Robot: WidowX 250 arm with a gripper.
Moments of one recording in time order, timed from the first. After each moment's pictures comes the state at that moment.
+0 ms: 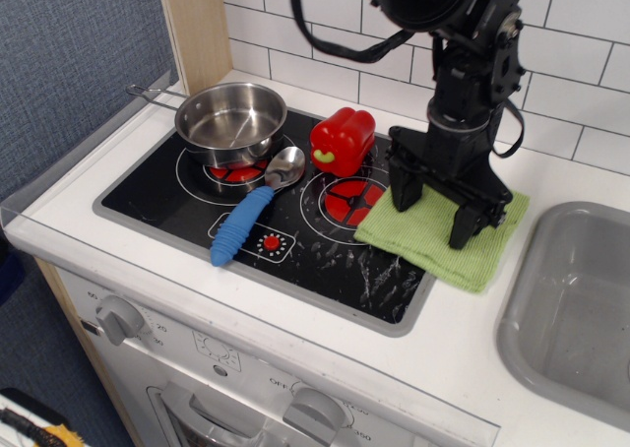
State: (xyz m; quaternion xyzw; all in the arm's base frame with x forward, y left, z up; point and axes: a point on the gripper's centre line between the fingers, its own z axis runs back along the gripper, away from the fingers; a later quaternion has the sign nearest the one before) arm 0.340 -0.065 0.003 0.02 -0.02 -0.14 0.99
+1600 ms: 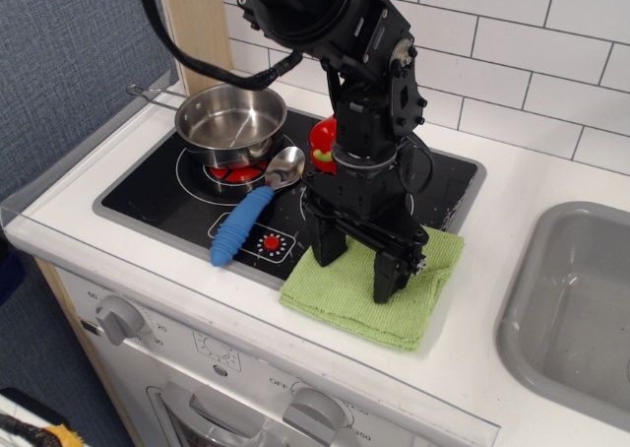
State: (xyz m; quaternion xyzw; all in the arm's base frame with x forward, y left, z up) arm 0.278 -0.017 0.007 0.01 0.02 -0.10 0.99
